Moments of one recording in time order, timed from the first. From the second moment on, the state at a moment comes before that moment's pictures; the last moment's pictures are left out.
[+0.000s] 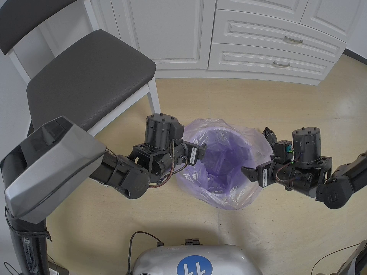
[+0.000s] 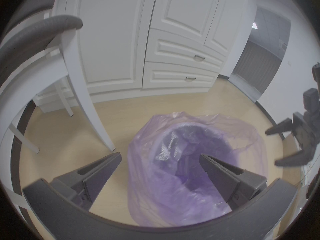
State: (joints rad) left arm -0.63 2.24 -1.28 -0.68 0.17 -0.01; right arm 0.49 1.78 -0.69 -0.67 -0.19 0.02
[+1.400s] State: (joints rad) left arm -0.51 2.29 -1.00 -0.75 0.21 -0.03; right arm 0.34 2.27 -0.78 -0.81 -0.29 -0.21
